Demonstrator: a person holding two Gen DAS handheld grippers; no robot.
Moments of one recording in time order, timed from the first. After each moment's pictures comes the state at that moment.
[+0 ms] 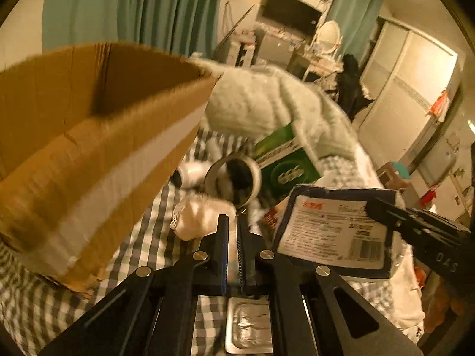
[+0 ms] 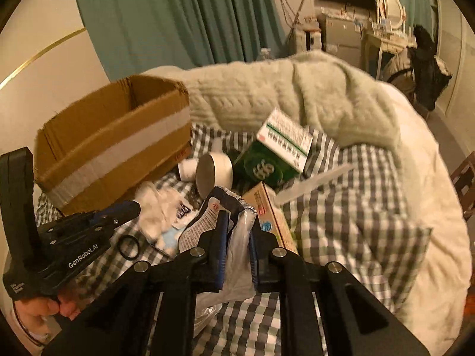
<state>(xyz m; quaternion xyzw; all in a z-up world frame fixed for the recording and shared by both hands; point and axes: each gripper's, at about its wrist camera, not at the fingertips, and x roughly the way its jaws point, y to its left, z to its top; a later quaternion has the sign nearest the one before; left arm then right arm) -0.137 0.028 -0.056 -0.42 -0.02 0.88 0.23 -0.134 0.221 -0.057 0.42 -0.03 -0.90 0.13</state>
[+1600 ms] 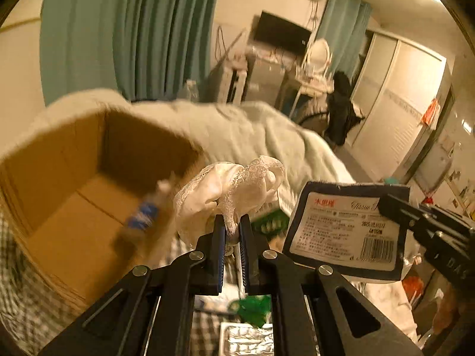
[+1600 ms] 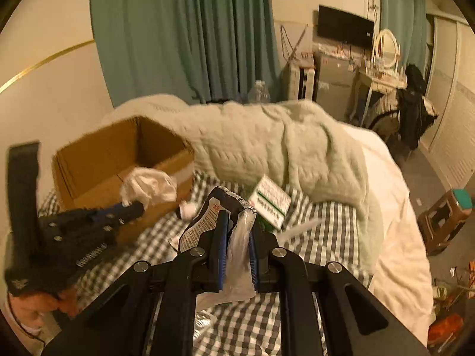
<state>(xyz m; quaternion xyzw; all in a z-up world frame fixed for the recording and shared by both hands) -0.143 0.016 0.040 -0.37 -0.02 0.90 0.23 -0.125 0.209 0.049 0.36 0.02 -0.93 0.10</state>
